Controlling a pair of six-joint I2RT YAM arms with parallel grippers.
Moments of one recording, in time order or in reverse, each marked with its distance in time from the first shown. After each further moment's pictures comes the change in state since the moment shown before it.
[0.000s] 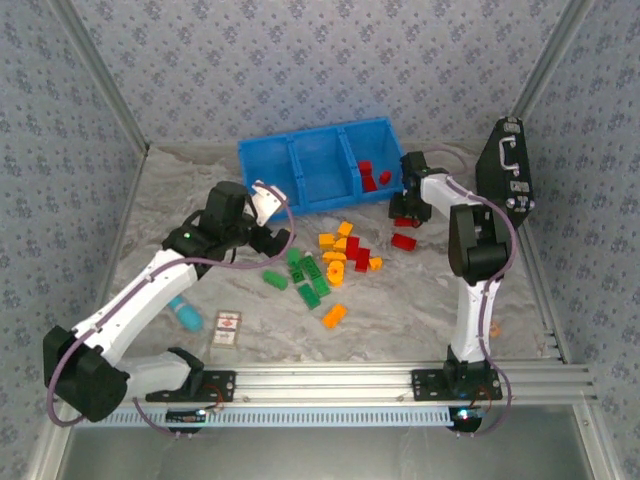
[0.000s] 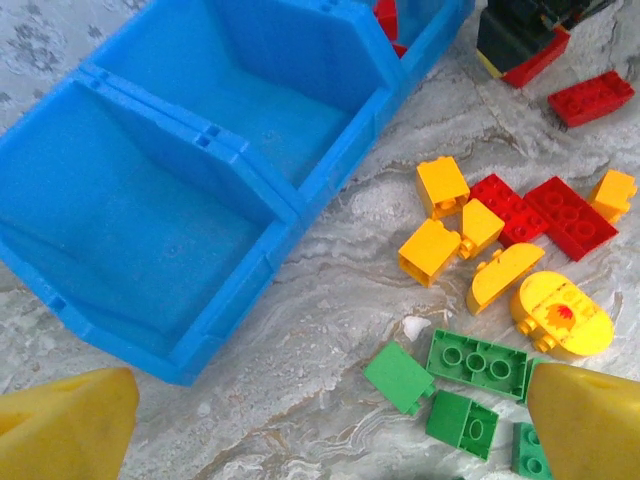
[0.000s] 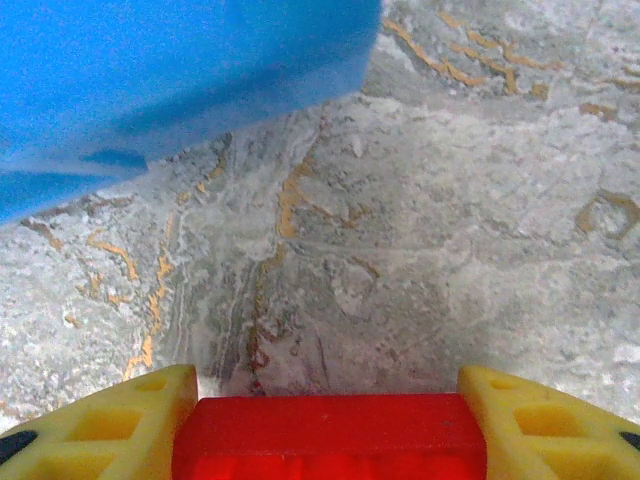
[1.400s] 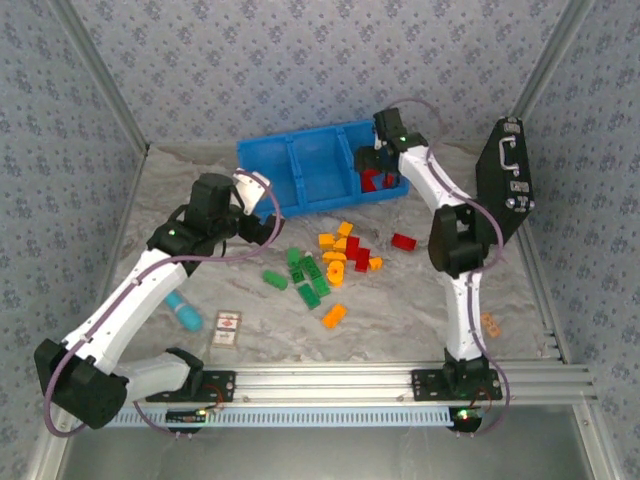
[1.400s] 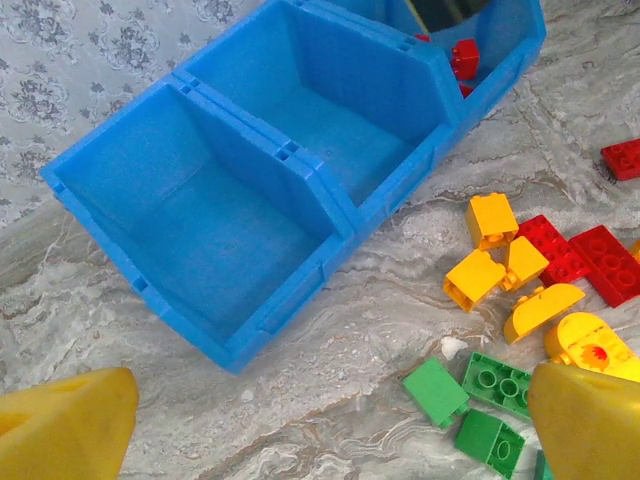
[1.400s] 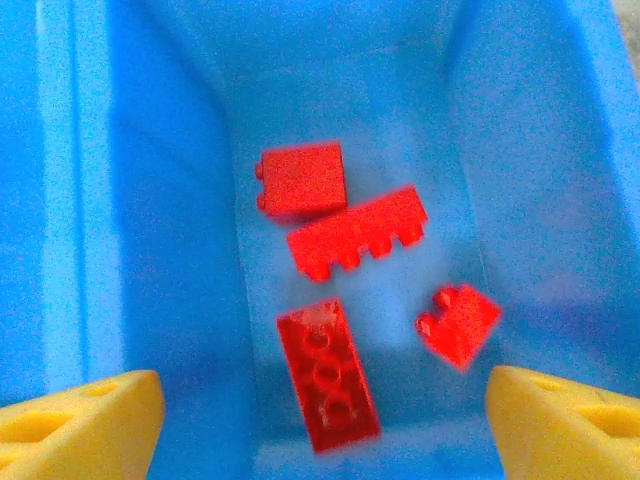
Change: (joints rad) left arm 0.060 -0.032 0.062 -0.050 -0.039 -0.070; right arm 0.121 0.110 0.478 -0.035 -0.003 -0.030
